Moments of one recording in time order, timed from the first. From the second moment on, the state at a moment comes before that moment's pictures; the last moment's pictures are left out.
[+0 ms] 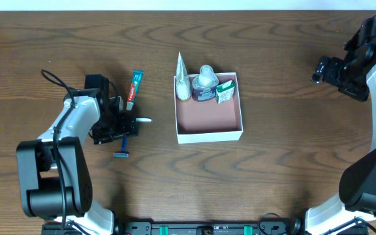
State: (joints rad) left arm 0.07 1.77 1.03 -0.86 0.17 -0.09; right arm -0.24 1.79 1.65 -1.16 -0.06 0.21
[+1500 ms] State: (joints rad) left arm 0.07 1.76 1.01 -0.89 0.13 -0.12; right arm -0.24 1.79 1.65 -1.16 -0.06 0.21
